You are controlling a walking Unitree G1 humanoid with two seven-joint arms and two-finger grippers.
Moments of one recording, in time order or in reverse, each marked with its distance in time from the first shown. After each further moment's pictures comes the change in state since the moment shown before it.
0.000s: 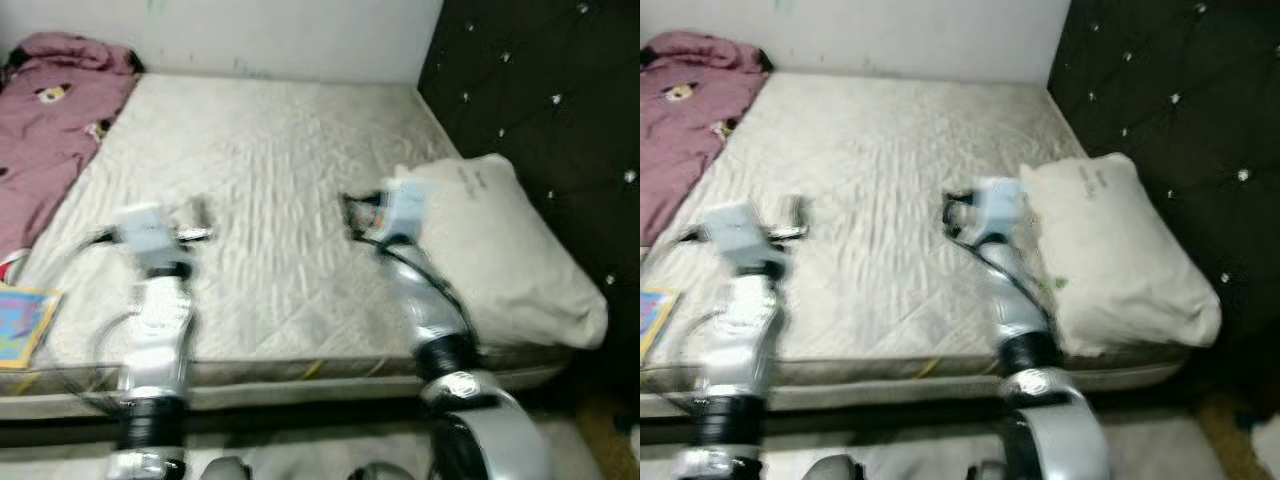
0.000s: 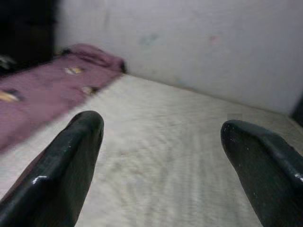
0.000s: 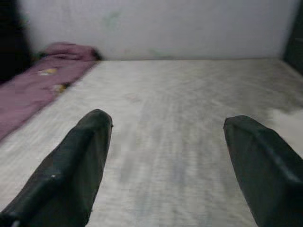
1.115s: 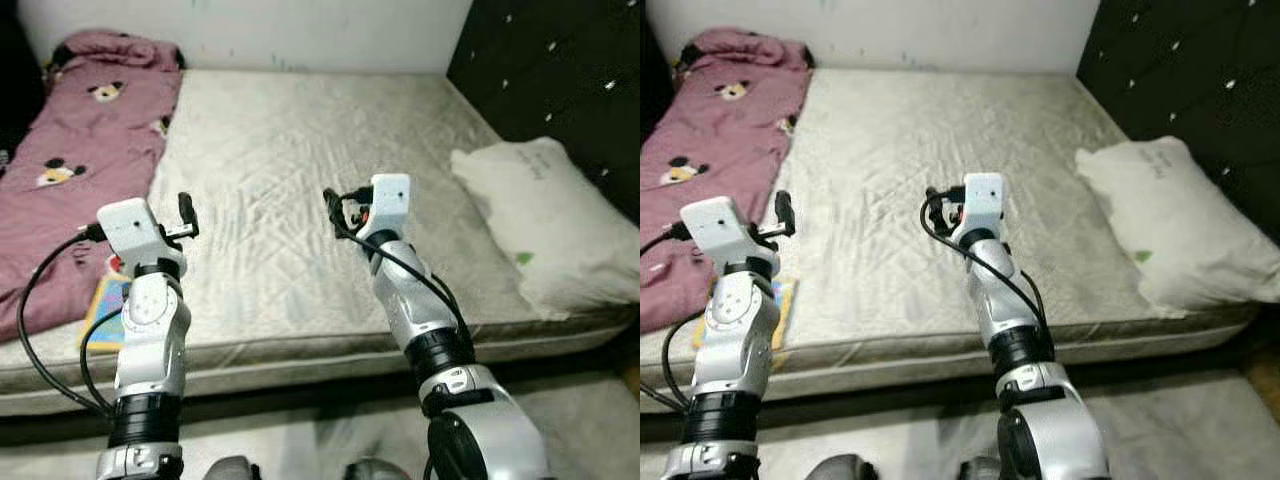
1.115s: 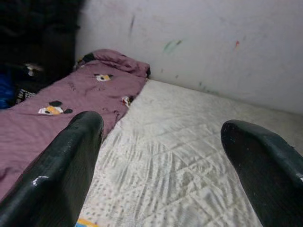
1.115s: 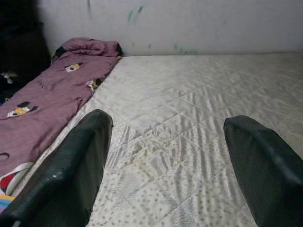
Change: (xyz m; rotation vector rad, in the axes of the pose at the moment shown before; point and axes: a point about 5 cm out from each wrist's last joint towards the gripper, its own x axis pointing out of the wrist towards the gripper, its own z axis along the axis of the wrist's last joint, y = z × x) left arm 0.001 -0.002 0.000 -0.014 0.001 -0.004; right arm 0.002 -0.004 0.001 -0.018 0.006 -0.018
